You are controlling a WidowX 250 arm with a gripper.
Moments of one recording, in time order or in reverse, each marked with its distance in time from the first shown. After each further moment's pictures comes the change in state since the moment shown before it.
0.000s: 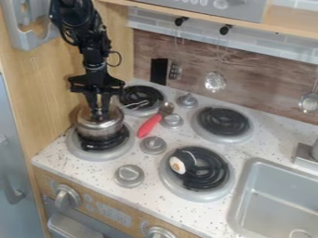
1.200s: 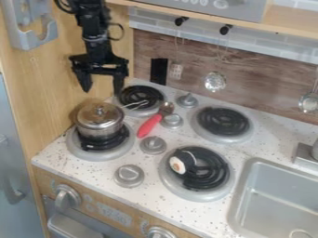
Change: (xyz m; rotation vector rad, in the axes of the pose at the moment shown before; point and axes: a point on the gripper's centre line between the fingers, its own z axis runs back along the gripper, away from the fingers) arm -0.014 -0.041 0.062 -0.096 0.099 -0.190
